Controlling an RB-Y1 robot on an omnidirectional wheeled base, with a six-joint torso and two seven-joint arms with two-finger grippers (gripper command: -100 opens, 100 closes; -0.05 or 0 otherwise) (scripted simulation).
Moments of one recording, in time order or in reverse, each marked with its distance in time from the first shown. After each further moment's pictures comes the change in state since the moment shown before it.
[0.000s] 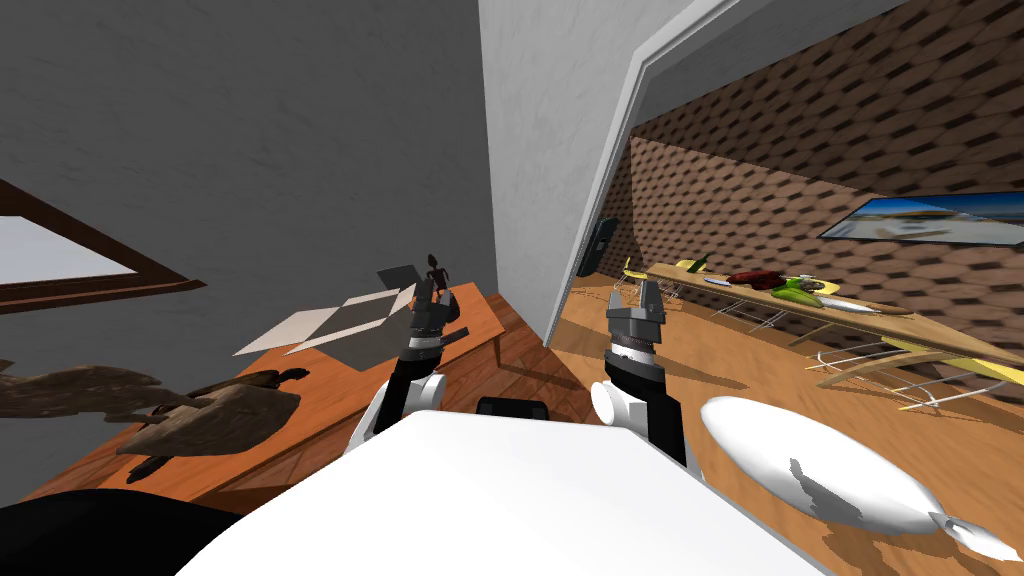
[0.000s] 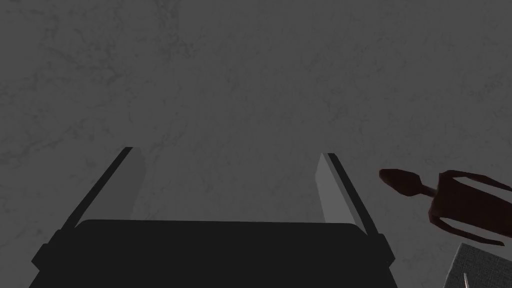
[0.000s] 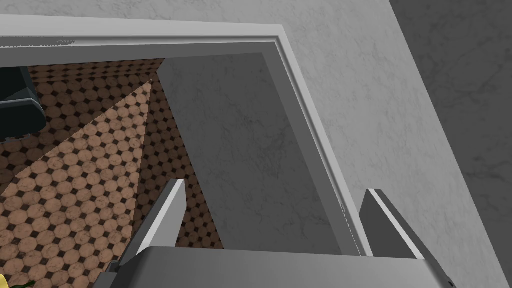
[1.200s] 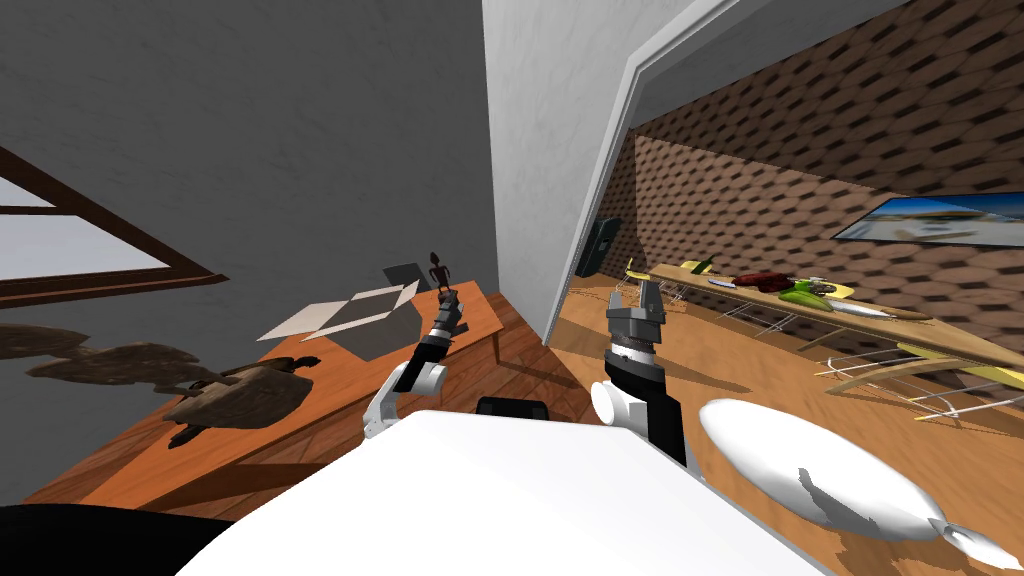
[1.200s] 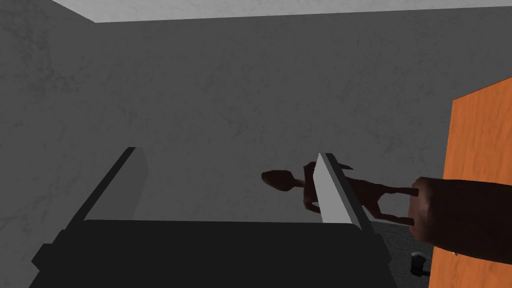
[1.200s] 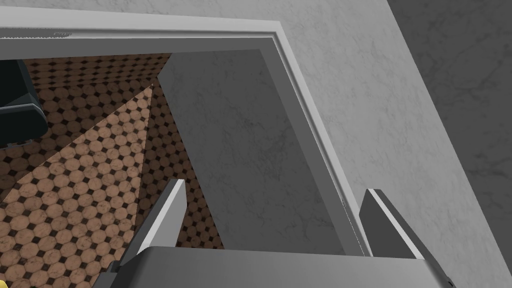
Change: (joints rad) left arm -0.141 0.171 0.021 0.221 0.073 0.265 0.085; right arm 0.000 0.000 0.000 0.000 0.000 0.000 0.000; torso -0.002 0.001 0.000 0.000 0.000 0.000
